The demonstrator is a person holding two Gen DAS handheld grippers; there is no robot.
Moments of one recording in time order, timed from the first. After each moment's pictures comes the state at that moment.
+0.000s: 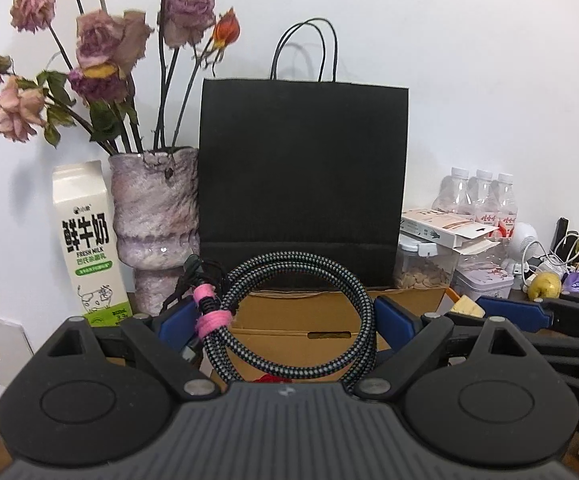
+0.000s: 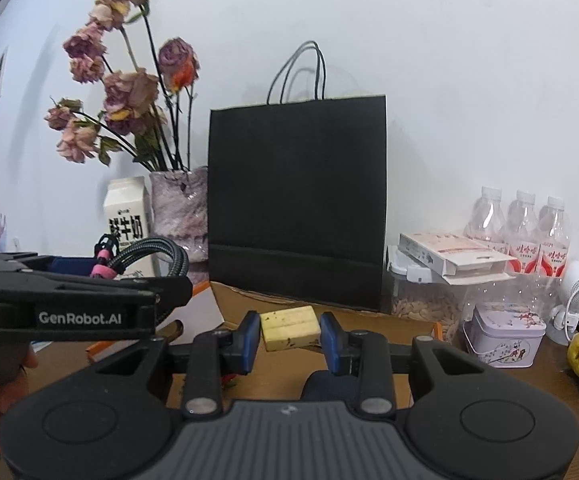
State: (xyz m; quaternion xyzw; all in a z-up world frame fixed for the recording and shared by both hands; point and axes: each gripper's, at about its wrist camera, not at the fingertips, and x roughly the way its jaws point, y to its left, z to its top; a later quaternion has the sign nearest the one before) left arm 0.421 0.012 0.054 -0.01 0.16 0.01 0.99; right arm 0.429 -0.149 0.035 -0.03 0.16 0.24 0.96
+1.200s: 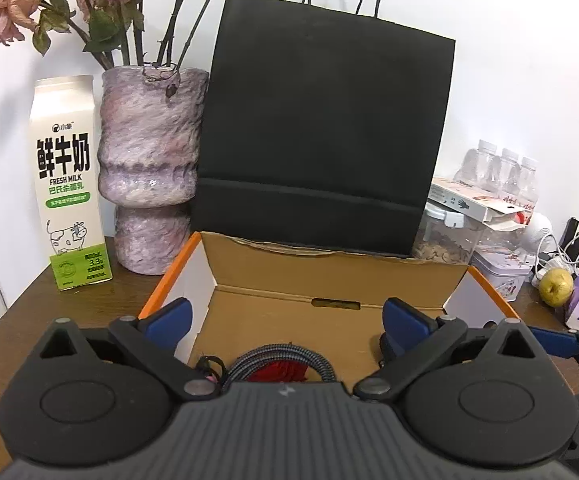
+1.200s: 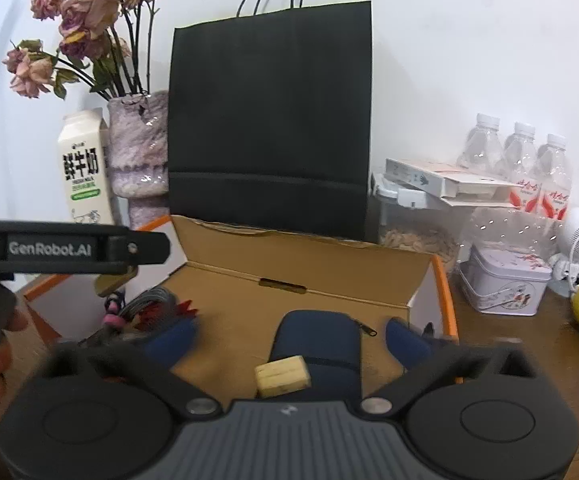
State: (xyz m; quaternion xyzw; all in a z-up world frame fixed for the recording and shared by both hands) left arm 0.464 0.037 0.013 -0.06 0.22 0.00 0.97; right arm 0.463 -0.139 -0.013 -0.05 0.22 0.19 0.96
